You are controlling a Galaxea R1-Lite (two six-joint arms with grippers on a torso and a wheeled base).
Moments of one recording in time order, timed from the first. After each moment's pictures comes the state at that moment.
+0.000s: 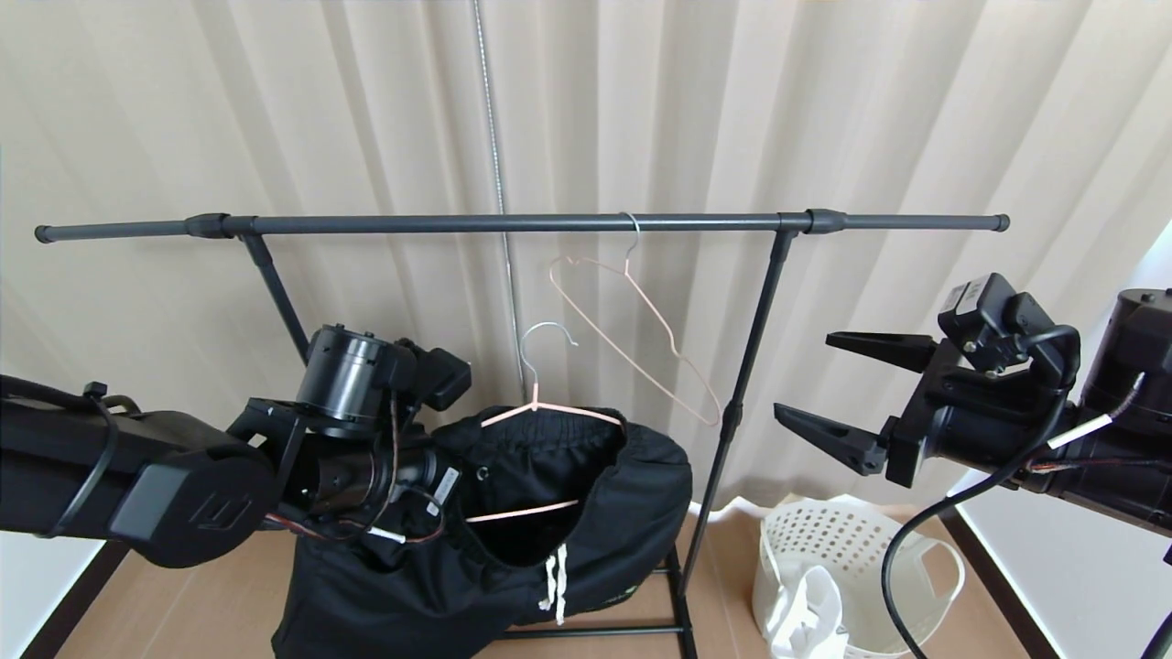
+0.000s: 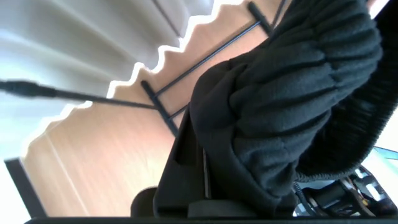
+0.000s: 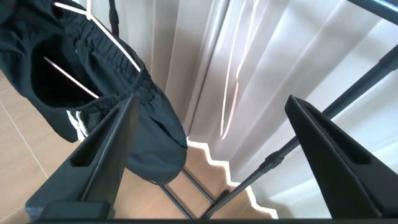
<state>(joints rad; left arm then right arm) -0.44 1.80 -0.84 -0.23 0.12 0.22 0.29 1.54 -0.56 -0.80 0.44 -0.27</state>
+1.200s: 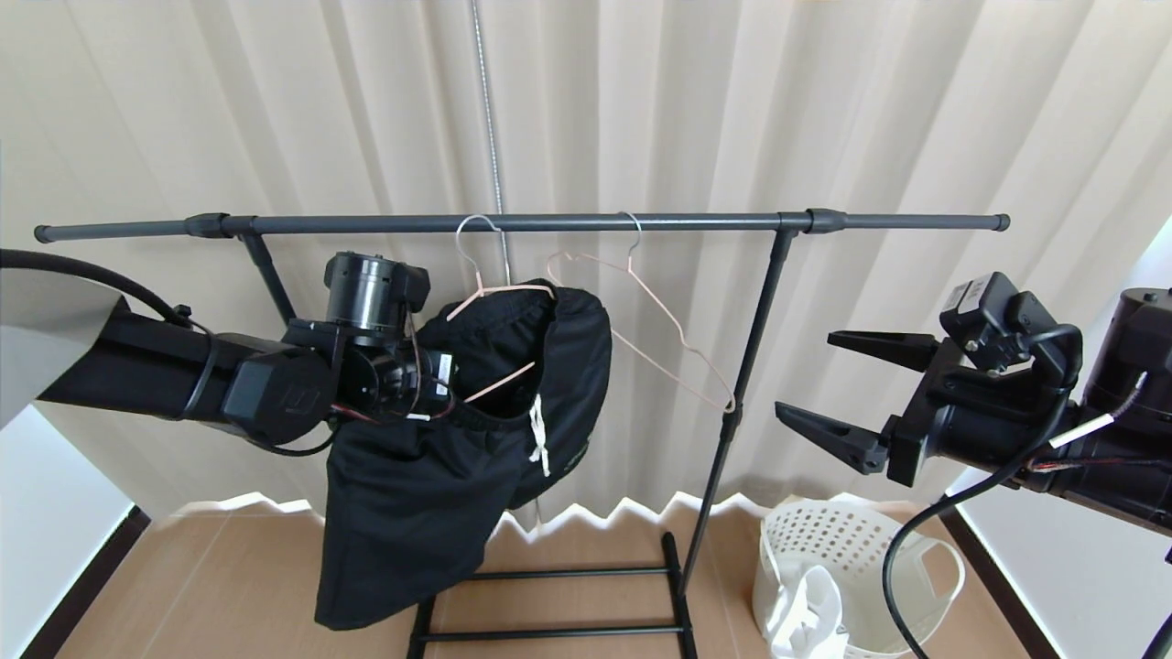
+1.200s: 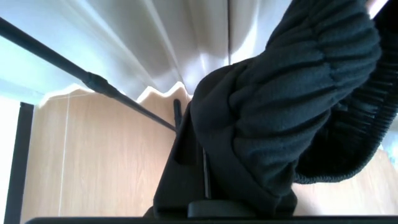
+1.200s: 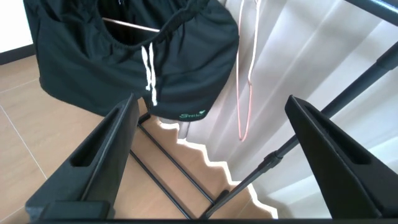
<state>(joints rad) -0.33 1.97 -1.18 -0.25 0.34 -0.01 0.28 1.54 -0.56 -0.80 0.44 -0.27</state>
